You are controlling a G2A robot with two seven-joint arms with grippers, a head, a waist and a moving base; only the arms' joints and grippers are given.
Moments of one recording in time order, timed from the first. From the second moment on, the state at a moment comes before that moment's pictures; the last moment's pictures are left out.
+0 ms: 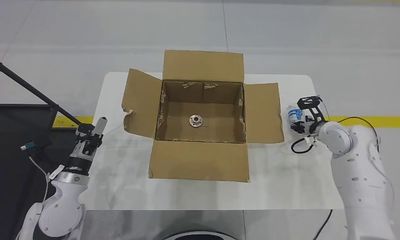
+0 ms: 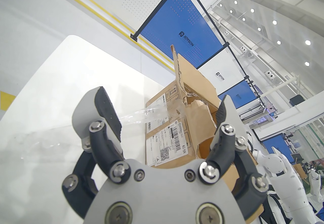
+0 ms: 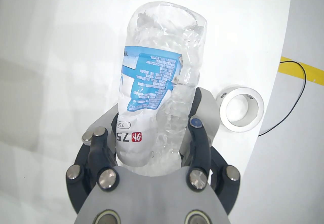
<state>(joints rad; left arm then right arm) 1.80 -1.24 -1.83 -2.06 0.39 -0.16 -0.08 -0.86 -1.12 1.49 -1.14 -1.13 -0.37 0.89</state>
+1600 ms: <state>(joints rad) 1.80 -1.24 -1.83 -2.06 0.39 -0.16 -0.08 -1.11 -1.07 1.49 -2.11 -0.88 -0.34 0.88</state>
